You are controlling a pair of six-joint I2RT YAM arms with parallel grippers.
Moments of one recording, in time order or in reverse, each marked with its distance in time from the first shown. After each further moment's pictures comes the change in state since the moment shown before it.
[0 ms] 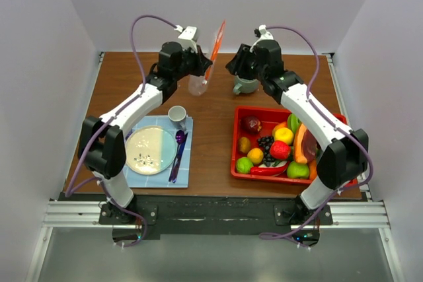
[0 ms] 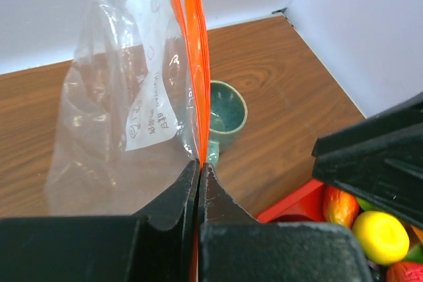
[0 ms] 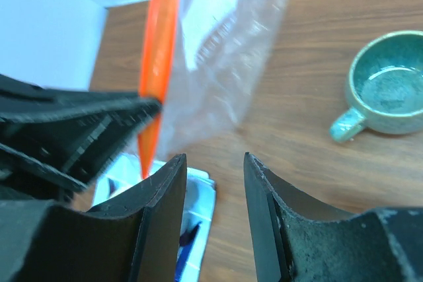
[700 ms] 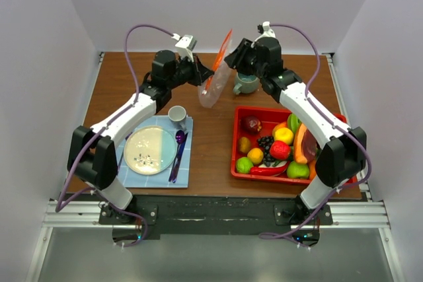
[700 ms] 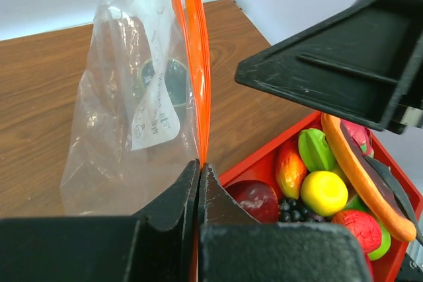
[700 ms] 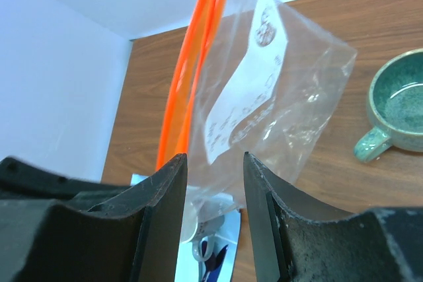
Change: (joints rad) left arm 0.000 -0.126 -0.161 0.059 0.162 -0.072; right arm 0.000 0.019 0.019 0.078 0.023 0.097
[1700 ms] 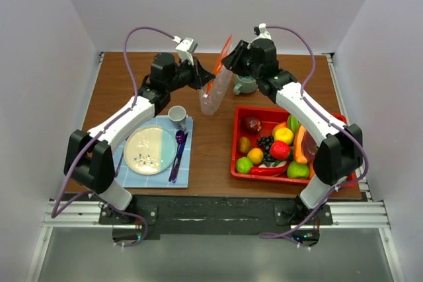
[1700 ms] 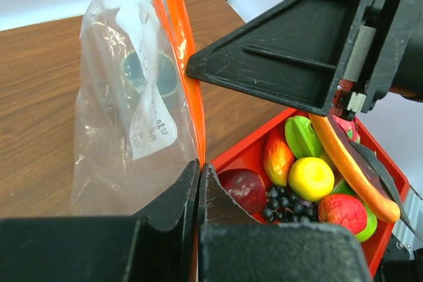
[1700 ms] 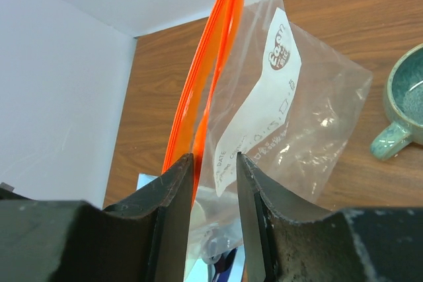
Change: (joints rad) left arm -0.014 -0.045 -0.040 -0.004 0.039 0.002; right arm 0.022 0.029 0.000 0.022 0.009 0.036
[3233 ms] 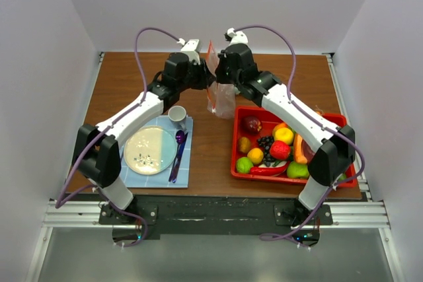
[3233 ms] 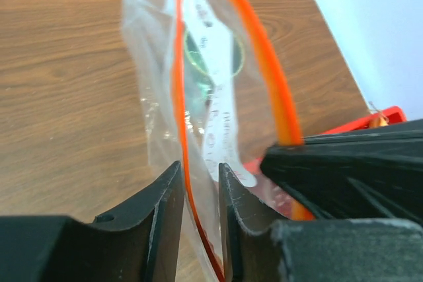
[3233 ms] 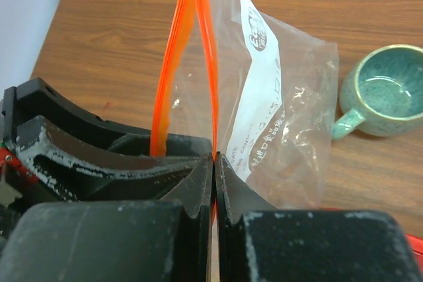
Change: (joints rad) left arm -0.064 0.078 0.104 -0.198 -0.291 -0.053; right arm 0.193 0.032 0.133 -0.224 0.260 -0.285
